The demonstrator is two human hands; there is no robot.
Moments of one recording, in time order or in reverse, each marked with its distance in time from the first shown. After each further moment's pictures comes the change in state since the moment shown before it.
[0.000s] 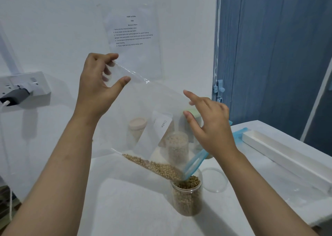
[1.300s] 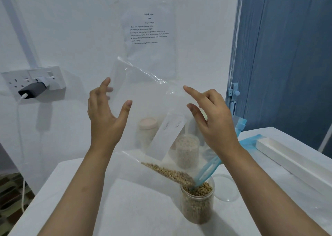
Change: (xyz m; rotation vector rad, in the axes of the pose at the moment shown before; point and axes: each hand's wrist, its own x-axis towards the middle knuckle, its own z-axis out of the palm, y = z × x) left_hand -0.077 -0.020 0.007 0.063 0.147 -0.292; right_hand 0.027 -0.014 0.026 0.147 0.090 -0.150
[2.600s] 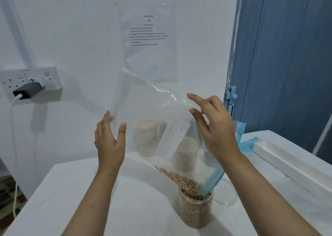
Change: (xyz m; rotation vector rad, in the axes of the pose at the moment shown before) left_hand -0.052 -0.048 0.026 0.022 -0.031 -0.286; right_hand -0.005 0.000 0.000 0.034 0.023 0.030
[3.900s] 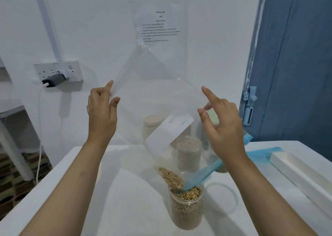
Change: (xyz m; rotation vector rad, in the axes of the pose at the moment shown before) left_hand 0.030 0.047 -0.014 0.280 0.105 0.265; right_hand -0.015 0.054 -0.017 0.142 -0.051 0.099
